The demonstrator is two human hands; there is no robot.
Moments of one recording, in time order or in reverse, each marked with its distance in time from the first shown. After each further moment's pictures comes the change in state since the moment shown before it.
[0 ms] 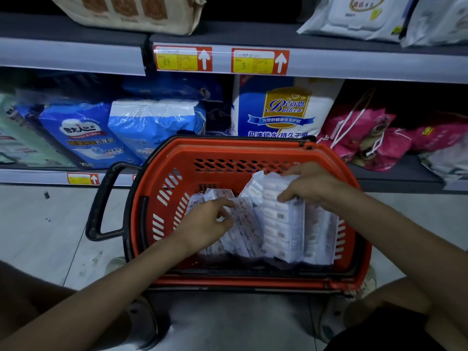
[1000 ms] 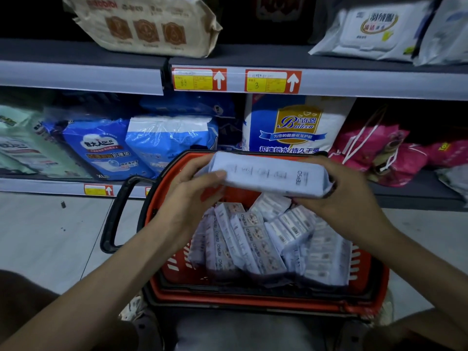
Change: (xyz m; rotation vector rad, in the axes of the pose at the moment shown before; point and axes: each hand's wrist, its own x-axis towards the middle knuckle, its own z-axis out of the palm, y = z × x) left_hand -0.018 0.040 -0.076 -1.250 0.261 0.038; right_hand -0.055 0.004 -0.010 0.165 0.288 -0.842
